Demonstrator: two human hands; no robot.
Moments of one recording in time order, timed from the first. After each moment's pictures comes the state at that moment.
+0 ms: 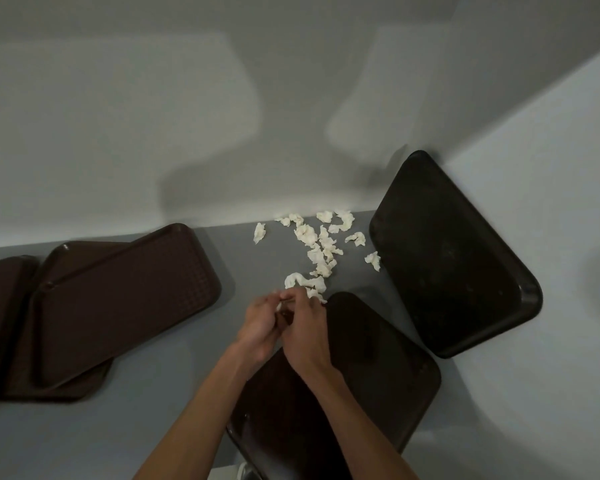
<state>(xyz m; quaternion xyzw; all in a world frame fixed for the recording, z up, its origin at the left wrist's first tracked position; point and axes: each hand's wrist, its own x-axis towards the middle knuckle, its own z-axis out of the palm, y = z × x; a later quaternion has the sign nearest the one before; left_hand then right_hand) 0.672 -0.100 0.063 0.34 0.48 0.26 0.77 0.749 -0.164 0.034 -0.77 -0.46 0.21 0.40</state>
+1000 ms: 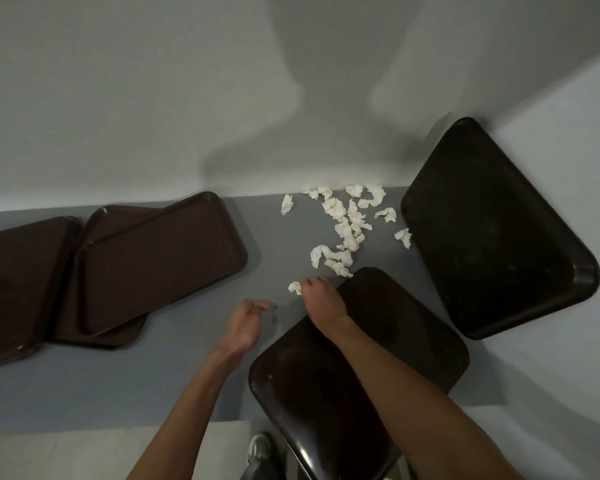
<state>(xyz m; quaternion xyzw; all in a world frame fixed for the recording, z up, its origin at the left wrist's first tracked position) 0.581 -0.124 0.036 0.58 0.62 0.16 0.50 0.765 -0.127 -0.051 -0.74 -0.66 0.11 0.09</state>
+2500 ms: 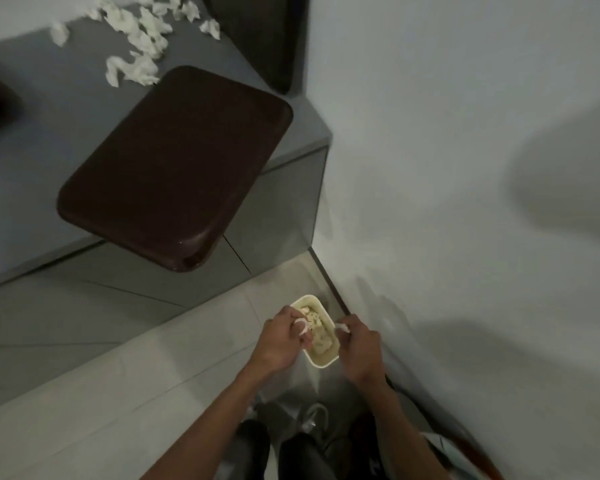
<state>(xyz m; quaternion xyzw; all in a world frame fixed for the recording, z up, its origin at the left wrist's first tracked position) 0.610 -0.581 -0.198 0.72 0.41 -0.09 0.55 0.716 -0.740 -0.228 -0.90 -0.17 0.27 0.29</state>
